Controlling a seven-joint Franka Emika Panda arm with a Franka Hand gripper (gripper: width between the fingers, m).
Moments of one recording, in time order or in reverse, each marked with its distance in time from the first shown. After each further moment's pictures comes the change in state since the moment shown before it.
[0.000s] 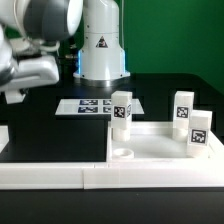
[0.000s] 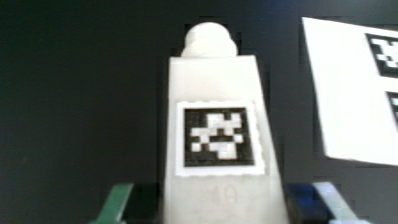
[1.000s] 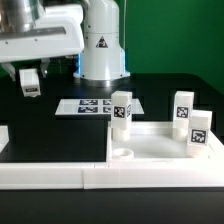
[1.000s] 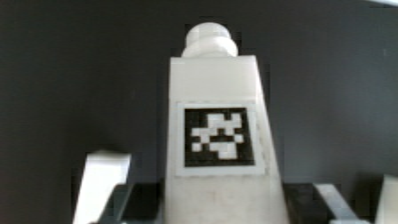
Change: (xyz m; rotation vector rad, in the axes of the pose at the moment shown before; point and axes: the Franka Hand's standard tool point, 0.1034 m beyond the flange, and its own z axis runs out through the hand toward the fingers) arm 0.028 -0.049 -0.097 -0.127 0.519 -0.038
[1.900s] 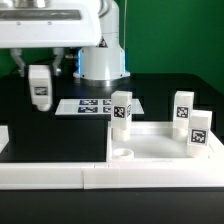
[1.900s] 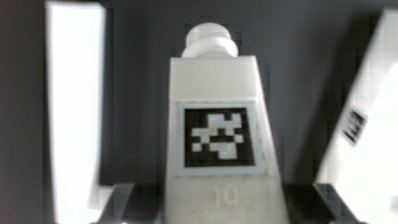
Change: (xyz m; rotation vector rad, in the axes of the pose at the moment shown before) arm 0.065 -0.045 -0.036 -0.072 0.465 0.122
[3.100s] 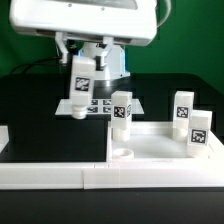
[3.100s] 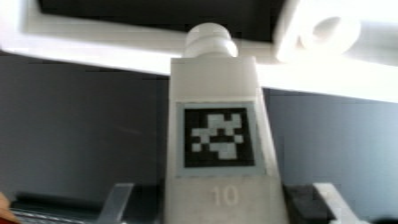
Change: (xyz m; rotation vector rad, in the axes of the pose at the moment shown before) arm 0.066 -0.059 -0.016 -0.064 0.358 0.016
